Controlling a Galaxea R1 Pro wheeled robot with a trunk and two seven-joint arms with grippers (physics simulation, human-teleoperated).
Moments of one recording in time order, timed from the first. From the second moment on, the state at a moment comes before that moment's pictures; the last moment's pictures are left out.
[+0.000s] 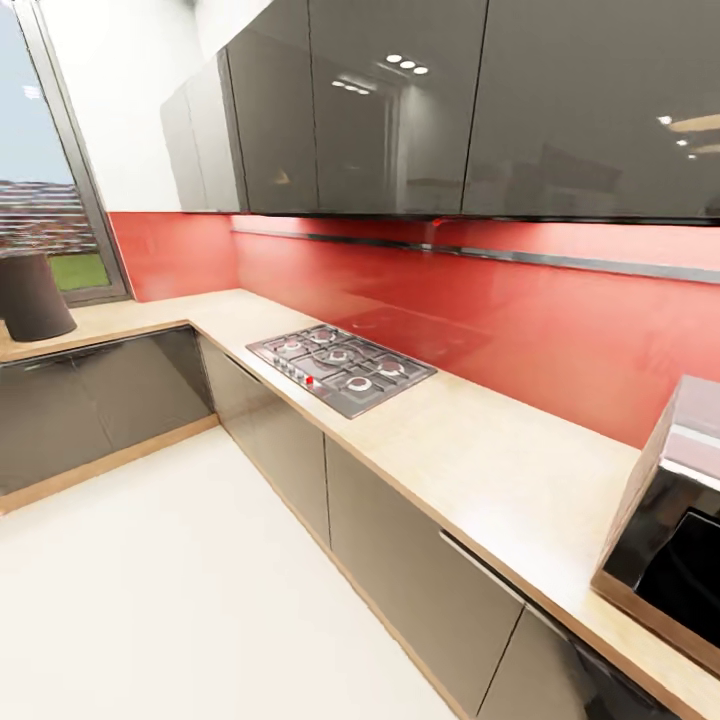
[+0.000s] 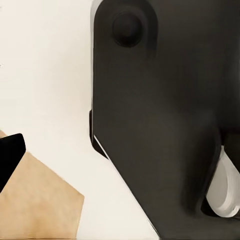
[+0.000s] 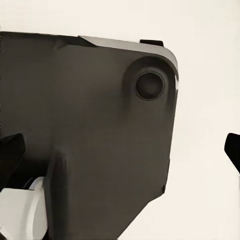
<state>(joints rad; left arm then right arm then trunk) 0.00 0.01 0.05 -0.05 0.00 0.00 0.00 -0.01 0.03 0.06 -0.10 0.00 -0.07 0.00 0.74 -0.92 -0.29</state>
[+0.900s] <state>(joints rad) -0.01 0.01 0.05 -0.05 0.01 0.00 0.01 -0.01 0.03 0.06 -0.11 0.00 -0.07 0.00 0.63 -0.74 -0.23</state>
